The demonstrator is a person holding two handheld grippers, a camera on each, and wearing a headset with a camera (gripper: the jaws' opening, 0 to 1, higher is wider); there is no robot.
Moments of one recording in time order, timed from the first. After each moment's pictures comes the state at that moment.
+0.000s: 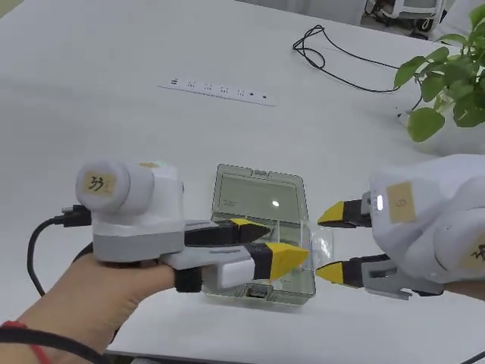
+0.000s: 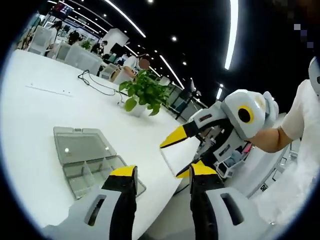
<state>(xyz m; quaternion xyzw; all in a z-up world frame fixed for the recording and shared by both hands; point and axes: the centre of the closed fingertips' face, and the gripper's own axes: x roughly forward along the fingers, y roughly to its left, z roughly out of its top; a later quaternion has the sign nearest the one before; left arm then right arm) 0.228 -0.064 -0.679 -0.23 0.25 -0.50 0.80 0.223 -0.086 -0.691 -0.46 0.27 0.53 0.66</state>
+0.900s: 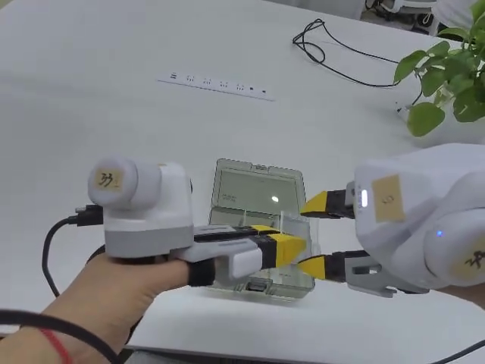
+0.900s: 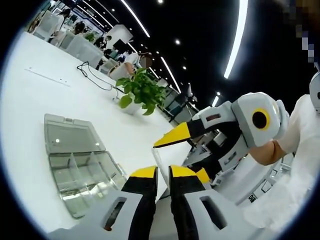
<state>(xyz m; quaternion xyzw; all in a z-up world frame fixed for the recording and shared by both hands) 0.219 -0.077 -0.675 -0.28 0.26 -0.51 0.77 0.216 -0.066 -0.679 -0.47 0.25 0.54 0.65</state>
